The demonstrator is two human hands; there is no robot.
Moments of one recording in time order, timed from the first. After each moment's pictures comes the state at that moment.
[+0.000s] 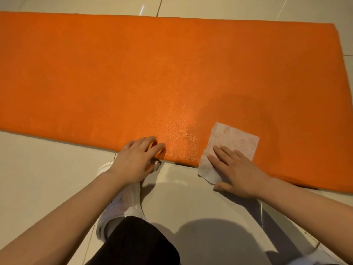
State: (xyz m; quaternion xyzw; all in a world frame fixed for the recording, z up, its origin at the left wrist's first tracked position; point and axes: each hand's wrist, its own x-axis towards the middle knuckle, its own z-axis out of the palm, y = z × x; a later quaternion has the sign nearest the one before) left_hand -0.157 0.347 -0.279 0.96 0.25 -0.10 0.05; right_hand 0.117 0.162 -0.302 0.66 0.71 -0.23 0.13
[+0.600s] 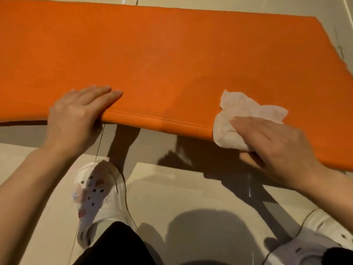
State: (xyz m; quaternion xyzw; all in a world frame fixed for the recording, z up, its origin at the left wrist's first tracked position) left_hand -0.143 0.400 -0.189 0.95 0.29 0.13 -0.03; right_hand 0.156 0.148 -0.187 0.66 0.74 0.07 -0.14
